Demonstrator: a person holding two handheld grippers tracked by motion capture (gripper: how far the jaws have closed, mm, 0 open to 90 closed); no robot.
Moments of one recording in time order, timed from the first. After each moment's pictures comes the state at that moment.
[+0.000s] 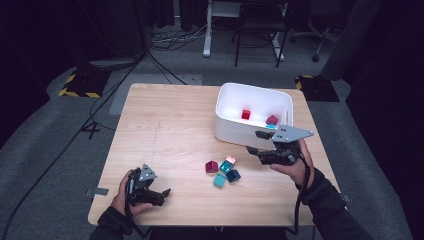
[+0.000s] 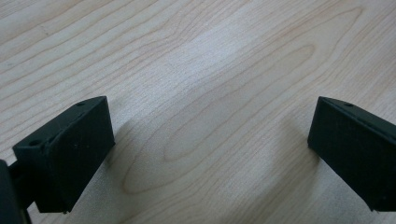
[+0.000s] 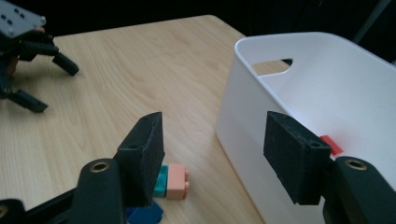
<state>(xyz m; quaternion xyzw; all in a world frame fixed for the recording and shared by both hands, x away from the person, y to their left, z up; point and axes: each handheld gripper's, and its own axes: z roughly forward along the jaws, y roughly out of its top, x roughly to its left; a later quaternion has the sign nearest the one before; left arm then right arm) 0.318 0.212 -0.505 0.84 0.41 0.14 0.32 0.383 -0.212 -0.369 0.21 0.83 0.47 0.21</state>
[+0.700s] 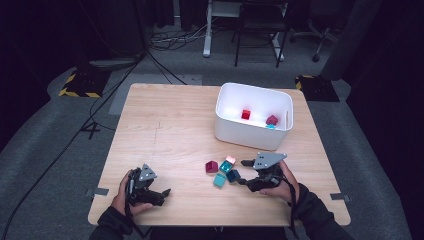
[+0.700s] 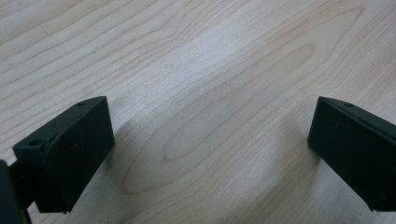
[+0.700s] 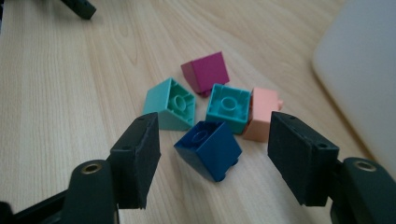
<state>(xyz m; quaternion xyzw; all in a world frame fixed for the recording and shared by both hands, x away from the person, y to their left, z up) 0.318 0.212 -0.505 0.84 0.41 0.14 0.32 0.369 -0.192 -0.459 0.16 0.89 0.42 0.11</state>
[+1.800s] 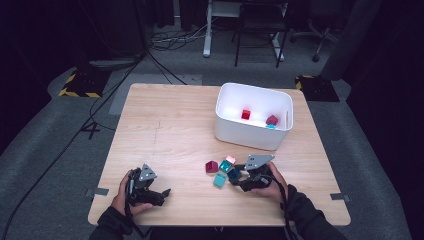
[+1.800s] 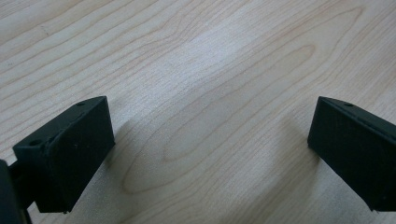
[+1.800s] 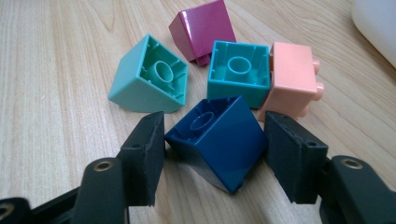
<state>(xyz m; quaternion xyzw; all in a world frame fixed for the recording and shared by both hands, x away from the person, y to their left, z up) 0.318 0.213 -0.504 0.84 0.41 0.14 0.32 0.387 -0.180 -0.503 0.17 0.89 0.41 0.09</state>
